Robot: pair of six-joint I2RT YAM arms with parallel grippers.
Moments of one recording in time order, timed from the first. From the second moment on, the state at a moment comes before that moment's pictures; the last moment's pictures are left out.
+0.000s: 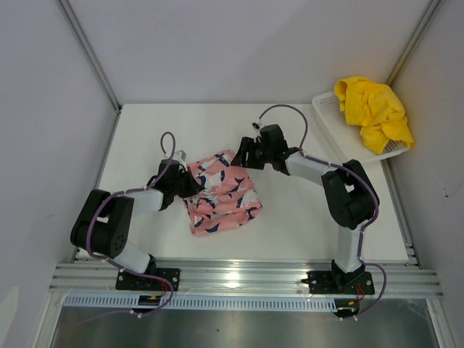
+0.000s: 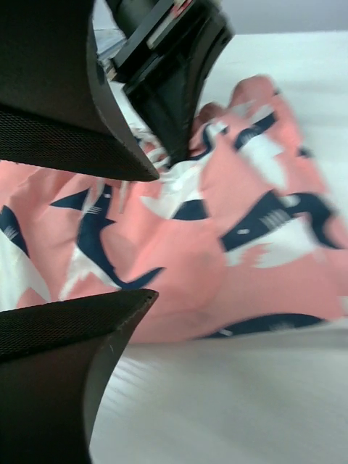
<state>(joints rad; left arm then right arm) -0.25 1.53 0.56 0.25 0.21 -0.53 0.56 1.93 1.25 0.04 -0.34 0.61</state>
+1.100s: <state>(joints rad) -0.25 1.67 0.76 0.10 0.19 -0.46 0.44 2.26 1.46 0.14 -0.63 0.58</state>
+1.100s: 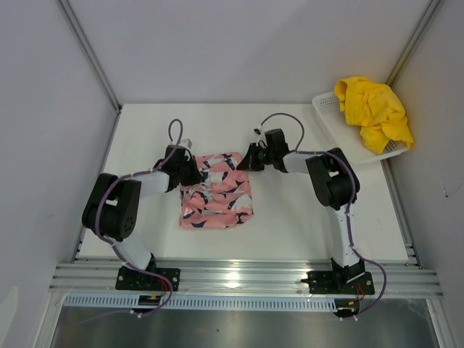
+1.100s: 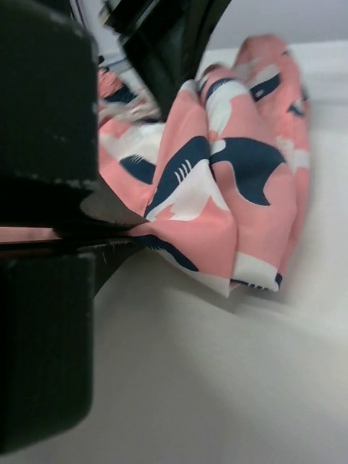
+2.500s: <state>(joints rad) -0.24 1.51 0.93 -0.13 0.15 -0.35 0.69 1.78 1.07 -0.12 -0.06 0.73</state>
